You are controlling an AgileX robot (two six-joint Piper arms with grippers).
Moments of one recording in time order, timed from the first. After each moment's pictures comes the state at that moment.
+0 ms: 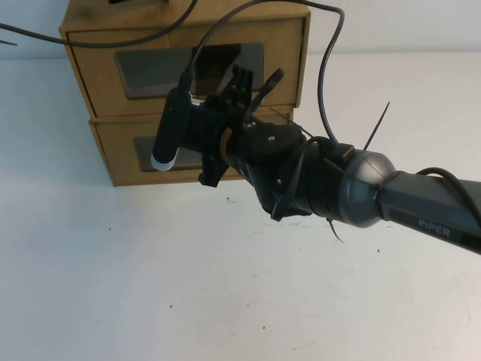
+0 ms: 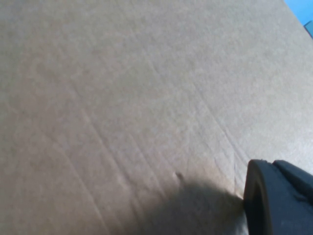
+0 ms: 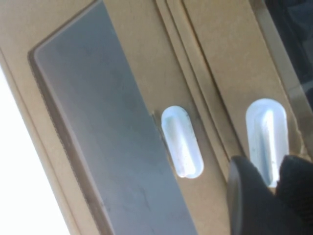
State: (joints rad) right arm 0.83 2.04 -1.59 -1.57 0.35 0.74; left arm -0.08 2.14 -2.41 -0.75 1.23 0.29
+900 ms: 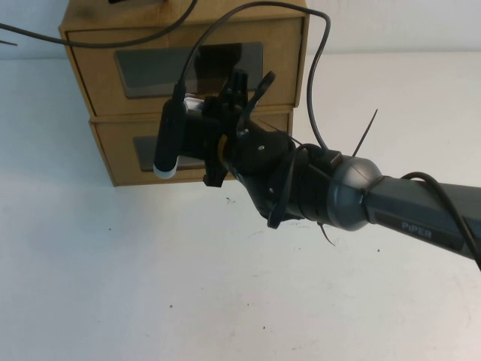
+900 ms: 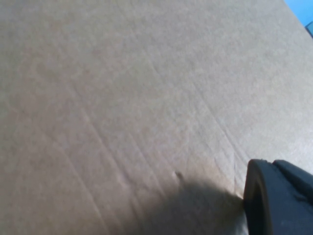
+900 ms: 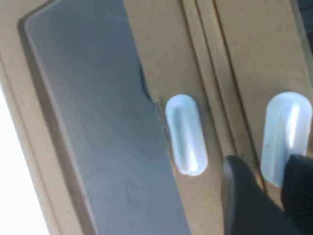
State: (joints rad) right arm 0.83 2.08 -1.61 -1.68 0.39 0.73; left arm -0.08 2.14 -2.41 -0.75 1.22 0.29
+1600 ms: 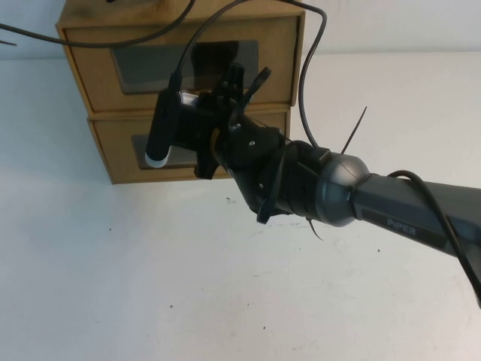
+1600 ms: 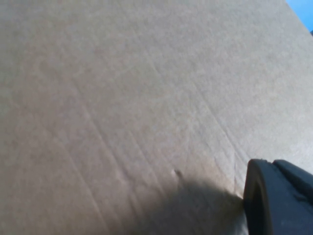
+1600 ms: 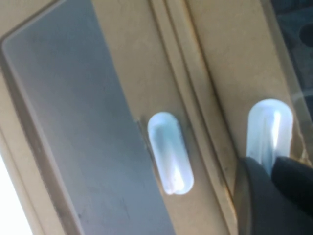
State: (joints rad) right arm 0.83 2.12 -1.68 -1.67 0.41 0.77; left arm -0.08 2.14 -2.41 -0.74 1.21 0.30
